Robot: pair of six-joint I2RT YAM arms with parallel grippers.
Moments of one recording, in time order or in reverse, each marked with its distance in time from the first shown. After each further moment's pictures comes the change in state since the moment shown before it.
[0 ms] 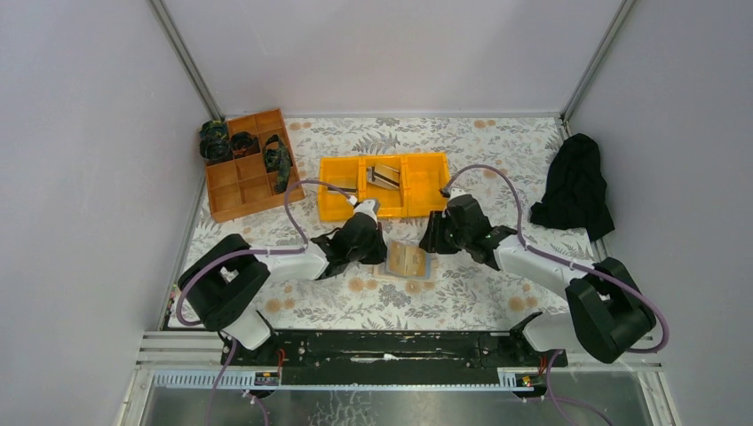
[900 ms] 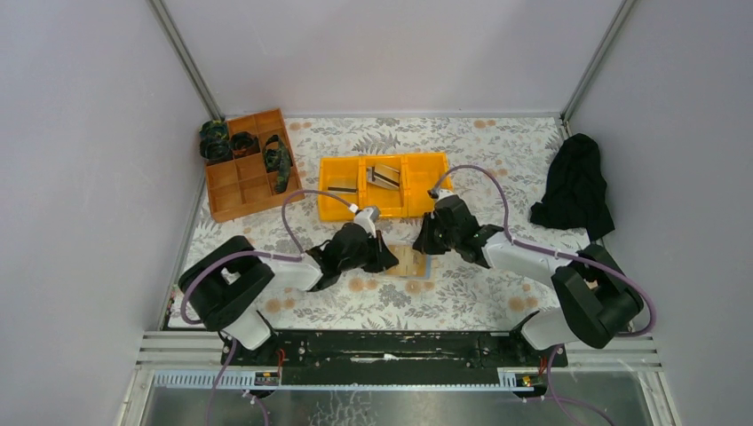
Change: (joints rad) left arm 0.002 -0.036 -0.156 0.266 0.114 -0.021; right arm 0.074 0.127 0.063 0.080 -0.005 0.039
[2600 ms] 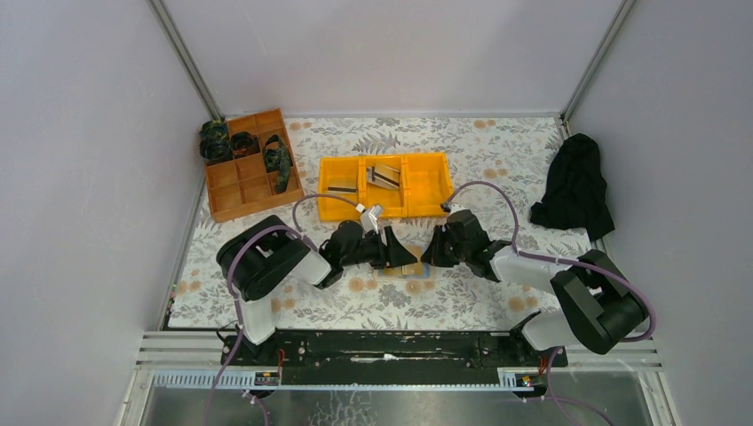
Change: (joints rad) left arm 0.075 0.290 0.000 0.496 0.320 -0.184; right arm -0.051 -0.045 -0.191 0.125 -0.039 0.038
